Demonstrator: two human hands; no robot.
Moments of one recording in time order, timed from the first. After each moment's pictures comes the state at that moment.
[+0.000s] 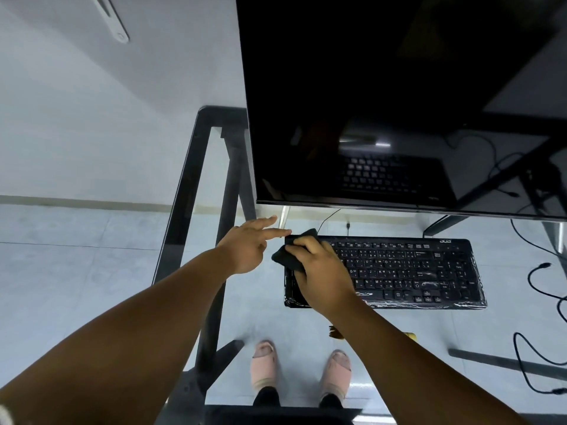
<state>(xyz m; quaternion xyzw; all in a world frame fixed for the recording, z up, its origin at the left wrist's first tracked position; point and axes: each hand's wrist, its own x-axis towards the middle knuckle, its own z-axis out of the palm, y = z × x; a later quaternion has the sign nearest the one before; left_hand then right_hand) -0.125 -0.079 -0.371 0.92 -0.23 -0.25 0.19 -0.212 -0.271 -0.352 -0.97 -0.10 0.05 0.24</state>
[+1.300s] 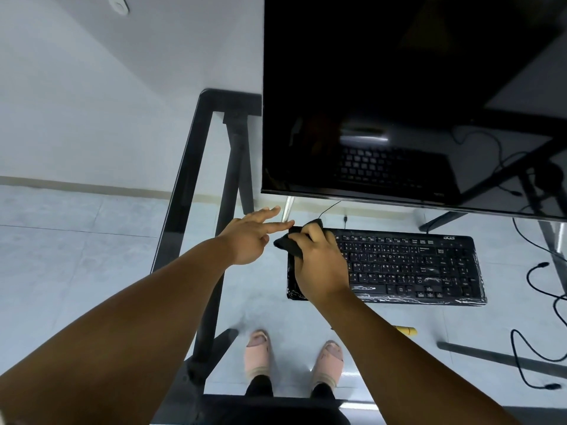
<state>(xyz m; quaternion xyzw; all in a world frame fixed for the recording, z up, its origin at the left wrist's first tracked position) -0.124 -0.074 -0.376 0.91 -0.24 -0.28 0.18 -0.208 -0.247 -0.351 -0.98 -0.02 0.00 0.19</state>
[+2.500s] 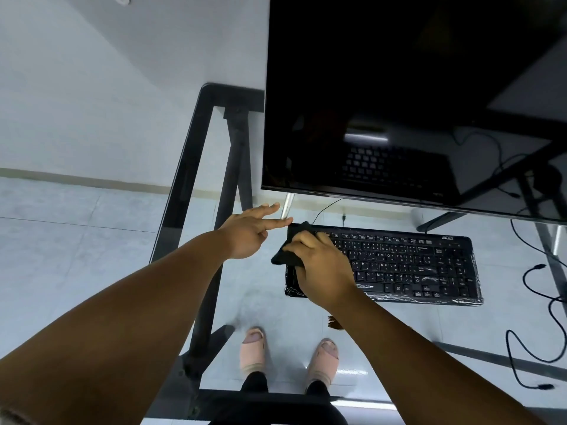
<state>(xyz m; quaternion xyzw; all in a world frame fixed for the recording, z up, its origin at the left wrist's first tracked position) -0.122 -0.072 -0.372 0.91 -0.26 -0.28 0.18 -0.213 -0.264 -0.344 -0.97 -0.14 0.05 0.18</state>
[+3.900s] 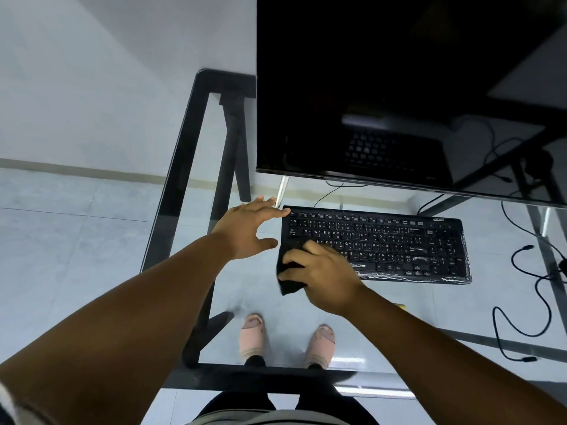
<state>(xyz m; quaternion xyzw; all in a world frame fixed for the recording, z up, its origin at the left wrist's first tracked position) -0.160 -0.077 -0.379 0.92 -0.24 -0.19 0.24 -0.251 -0.292 -0.350 -0.93 -0.34 0.07 0.11</state>
